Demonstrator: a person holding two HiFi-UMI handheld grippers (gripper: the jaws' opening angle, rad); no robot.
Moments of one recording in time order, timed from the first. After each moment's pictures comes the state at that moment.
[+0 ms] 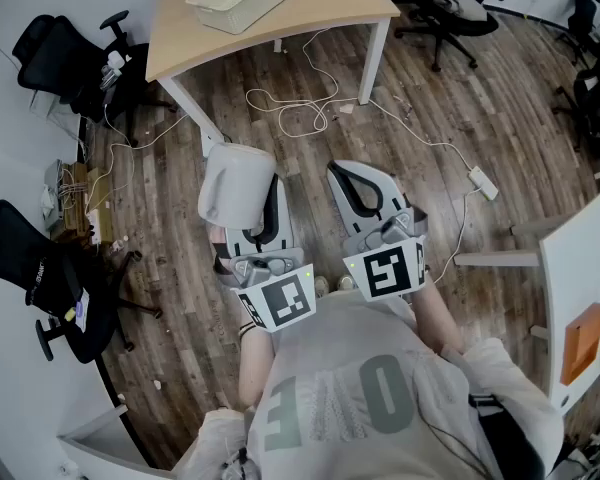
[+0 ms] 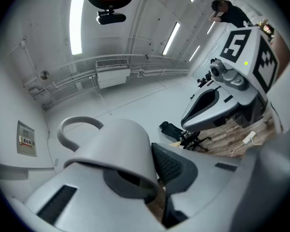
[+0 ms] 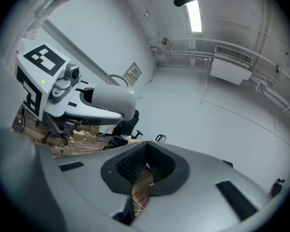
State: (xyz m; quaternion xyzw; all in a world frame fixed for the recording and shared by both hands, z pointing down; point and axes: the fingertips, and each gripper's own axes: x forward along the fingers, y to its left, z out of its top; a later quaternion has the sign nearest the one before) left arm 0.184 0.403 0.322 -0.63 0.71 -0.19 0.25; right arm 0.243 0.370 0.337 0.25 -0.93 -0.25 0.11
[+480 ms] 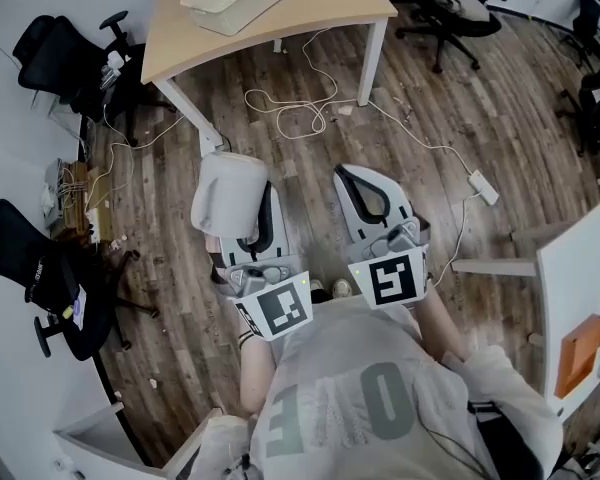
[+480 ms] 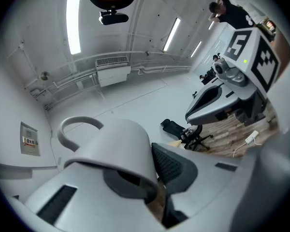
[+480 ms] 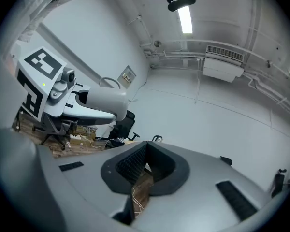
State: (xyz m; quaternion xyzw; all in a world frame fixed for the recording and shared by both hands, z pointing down) left arm 0.209 0.390 0.330 -0.61 0.72 -0.20 0.24; right arm 0.285 0.347 0.342 0.27 -0.93 -0.24 0.09
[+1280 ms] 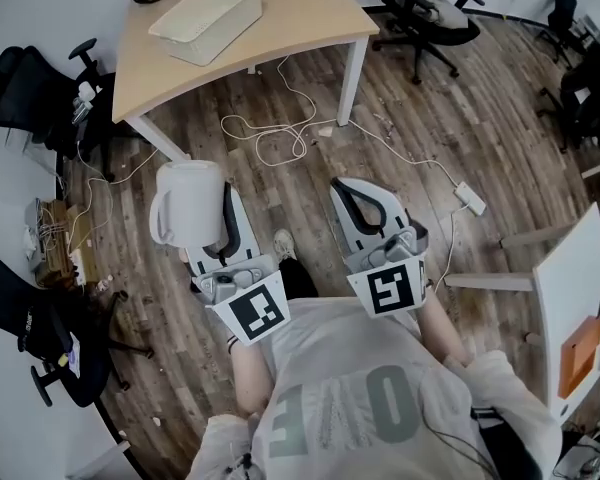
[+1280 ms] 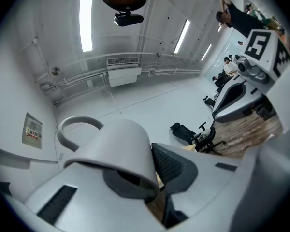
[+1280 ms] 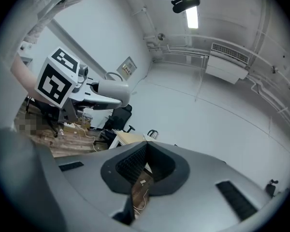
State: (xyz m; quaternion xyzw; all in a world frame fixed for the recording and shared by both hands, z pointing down) left arm 0.124 0.299 0.325 -0.59 0.75 -0.18 0.25; right arm 0.252 0.259 0.363 0.29 -0.91 -0.26 0.12
